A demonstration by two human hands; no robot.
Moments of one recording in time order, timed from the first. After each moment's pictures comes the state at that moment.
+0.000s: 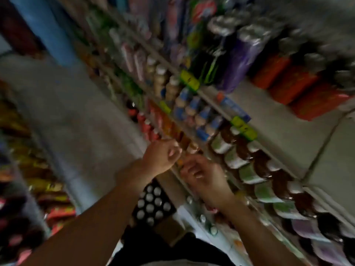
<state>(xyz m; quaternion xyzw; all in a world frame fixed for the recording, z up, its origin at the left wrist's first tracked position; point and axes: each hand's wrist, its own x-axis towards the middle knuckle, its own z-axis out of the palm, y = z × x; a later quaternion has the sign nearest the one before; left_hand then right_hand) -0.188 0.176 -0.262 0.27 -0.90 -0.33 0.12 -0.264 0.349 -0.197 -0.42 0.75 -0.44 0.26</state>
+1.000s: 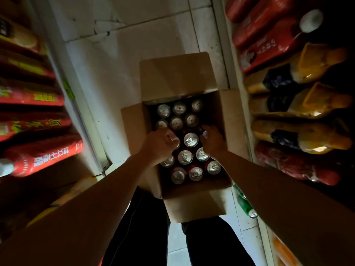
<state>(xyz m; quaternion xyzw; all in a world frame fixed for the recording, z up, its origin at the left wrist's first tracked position) 0.007 0.160 -0.822 0.60 -0.59 -0.53 -0.08 -0.185 0.223 -0.901 -0.38 0.80 -0.04 0.45</state>
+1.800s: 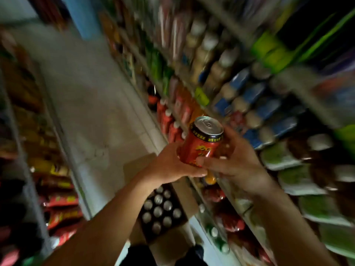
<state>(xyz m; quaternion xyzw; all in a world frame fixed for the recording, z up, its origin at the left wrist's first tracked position) -0.136 0.139 -0.330 0.29 -0.66 -0.69 0.09 -0.284 0.244 -0.258 -0.36 0.68 -0.46 0.43</state>
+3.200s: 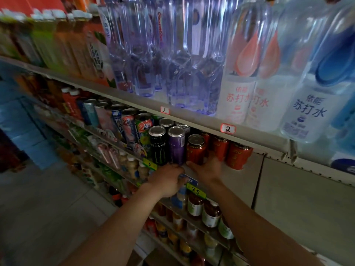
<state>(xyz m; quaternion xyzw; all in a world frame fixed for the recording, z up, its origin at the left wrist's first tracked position) -0.312 0.178 -0.105 0.09 -0.98 -0.17 -0.02 -0.416 0.298 -0.120 -0.14 0.83 -0.53 0.03</state>
